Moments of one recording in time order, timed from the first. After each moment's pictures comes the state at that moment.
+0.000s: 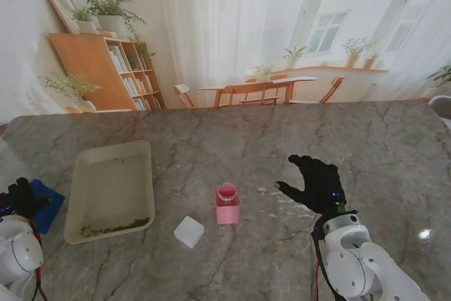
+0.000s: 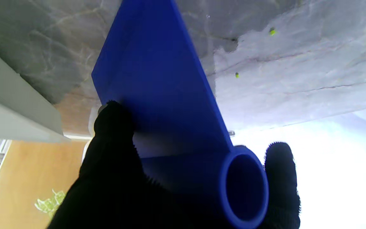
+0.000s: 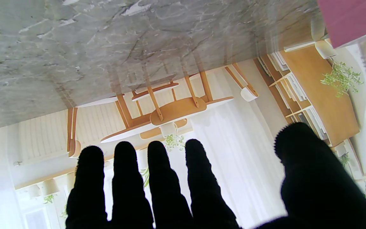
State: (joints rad) left arm 1.75 -1.08 -1.68 -1.46 0.97 0.38 0.00; right arm -1.81 -1.11 1.34 -1.75 -0.92 0.05 -0.28; left_hand 1.02 -0.08 -0.05 -0.13 0.17 0.45 0.06 0.52 0.27 0.35 0.08 0.40 0.22 0.38 0.23 0.41 -0.01 0.48 0.72 0.55; right_hand 0.45 -0.27 0.42 -0.07 0.40 0.20 0.20 0.64 0.52 0.29 0.13 0.45 0.40 0.28 0.24 0.36 0.03 0.33 0.85 0.32
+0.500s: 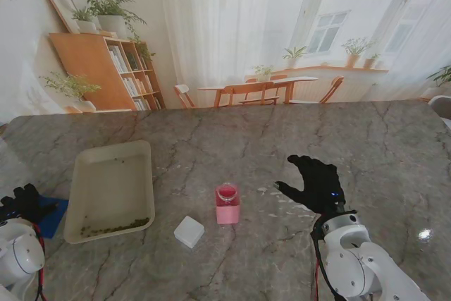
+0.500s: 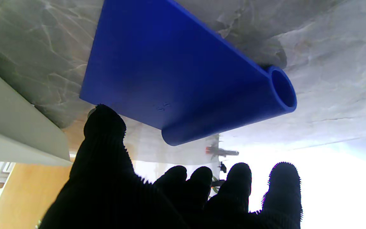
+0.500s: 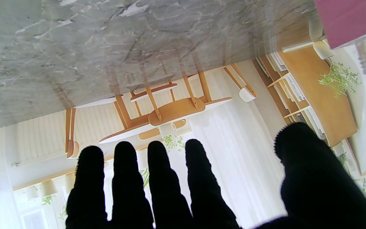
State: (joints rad) left arm 1.76 -1.07 -1.66 -1.45 0.94 0.37 -0.06; right arm -1.81 -1.11 1.33 -1.75 -0.92 0.05 -0.28; left_hand 0.95 -0.04 -0.05 -0.13 0.17 0.45 0.02 0.32 0.13 0.36 0.03 0.32 0.10 0.38 0.14 0.29 -0.08 0.48 0.41 0.47; right_hand 0.45 -0.27 0.42 -0.07 0.40 0.20 0.20 0.64 0.52 0.29 0.13 0.45 0.40 0.28 0.24 0.36 0.03 0.33 0.85 0.32
